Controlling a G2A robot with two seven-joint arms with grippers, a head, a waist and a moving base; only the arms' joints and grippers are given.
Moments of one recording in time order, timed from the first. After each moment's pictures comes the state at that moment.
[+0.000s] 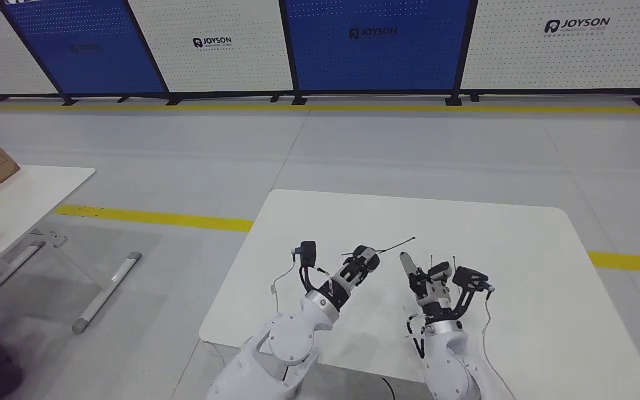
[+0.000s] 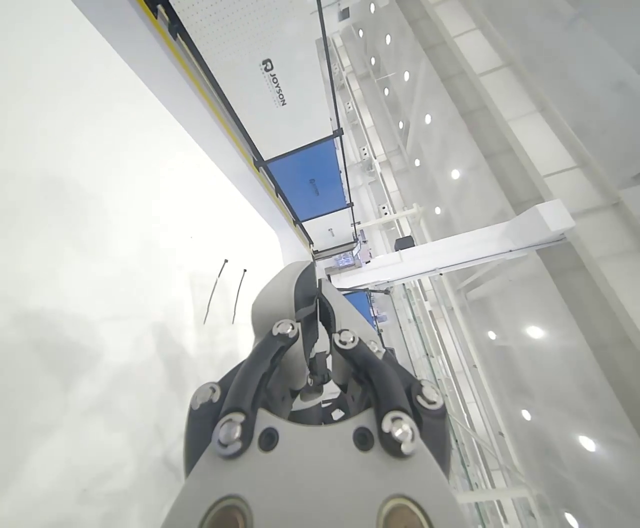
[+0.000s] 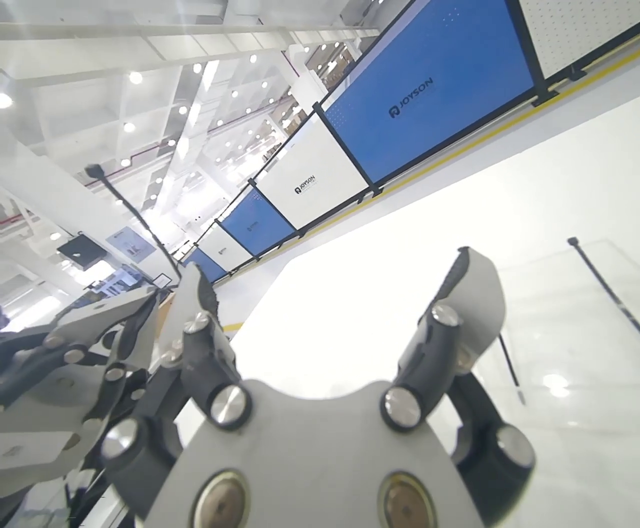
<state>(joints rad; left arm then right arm) 1.53 -1.29 -1.11 -1.81 -0.04 0.05 -0.02 -1.49 -1.45 1.12 -1.49 -0.78 -0.05 -0.25</state>
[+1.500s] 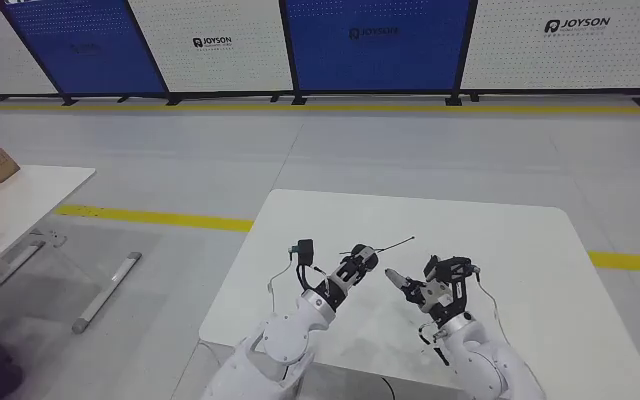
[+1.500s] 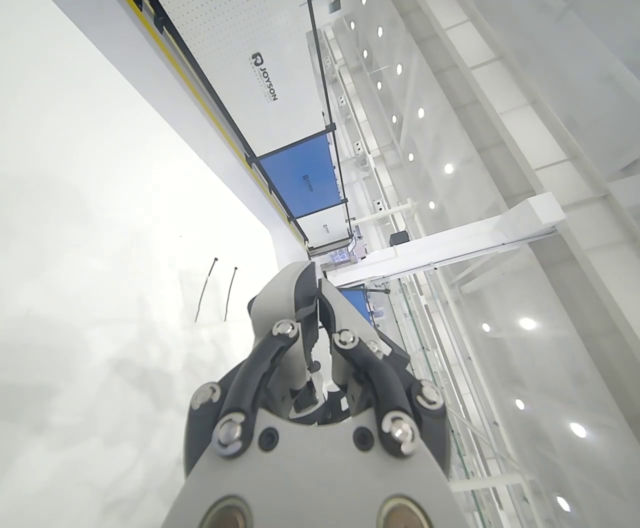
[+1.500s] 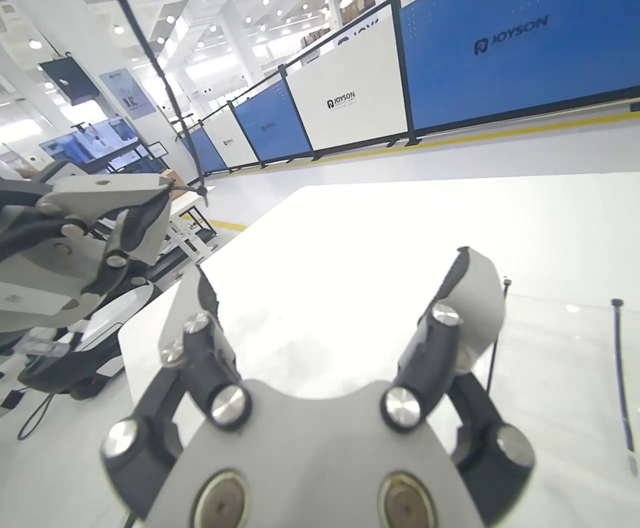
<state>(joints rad) 1.55 -1.29 -1.13 -1.84 -0.04 0.04 -0.05 -1.49 -1.39 1.22 -1.61 -1.00 -0.28 0.14</state>
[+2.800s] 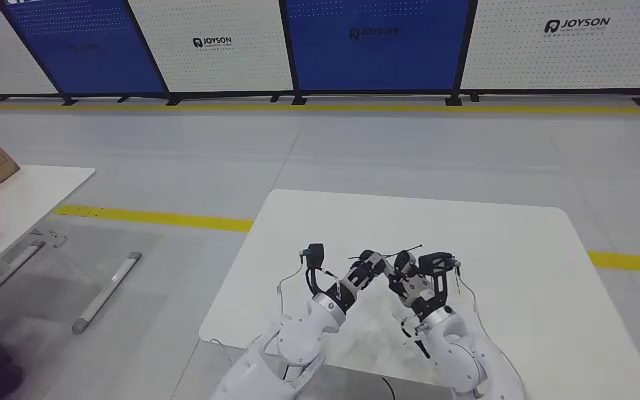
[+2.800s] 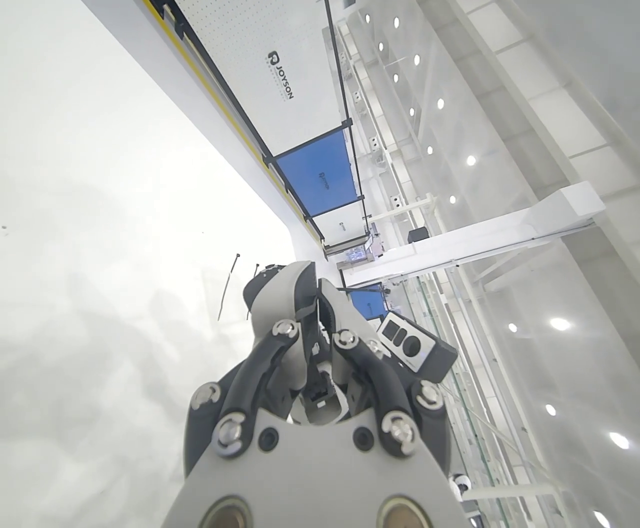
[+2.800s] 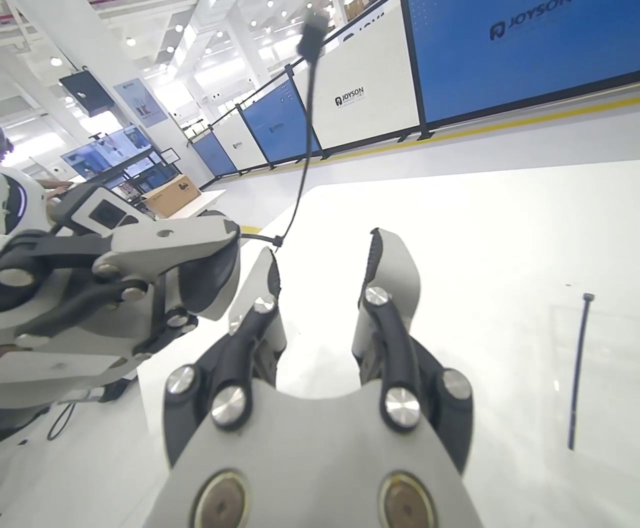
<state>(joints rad) 1.50 -1.30 -1.06 -1.77 0.02 0.05 0.00 -1.41 -1.40 1.11 -1.53 -0.96 -0.22 0.10</state>
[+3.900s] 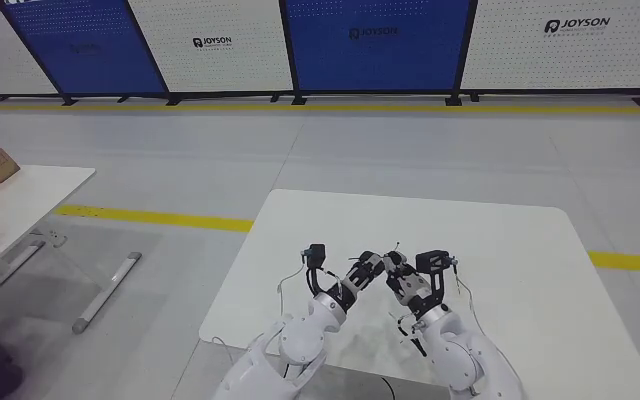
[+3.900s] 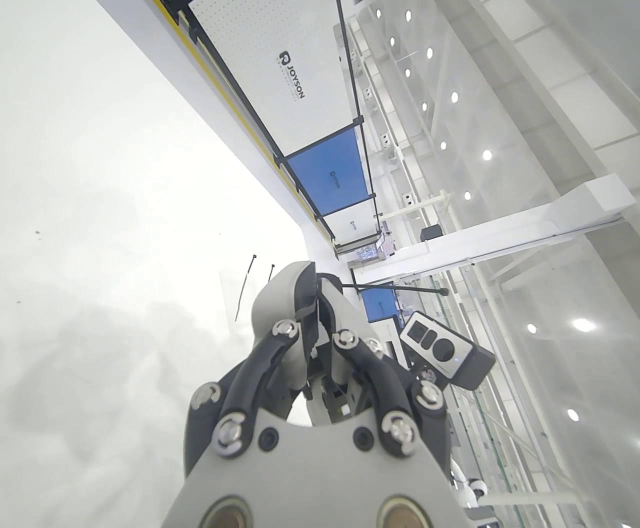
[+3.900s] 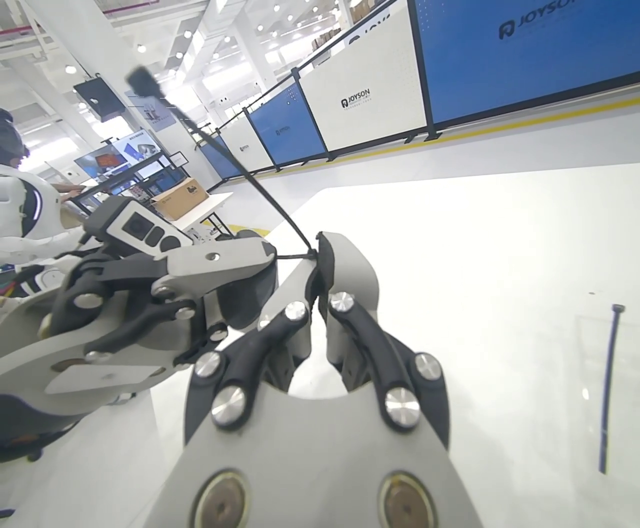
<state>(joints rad) 1.49 -1.30 -1.06 -1.73 0.04 0.07 0.00 -1.40 -1.40 1.08 -1.52 -0.93 -0.21 0.09</state>
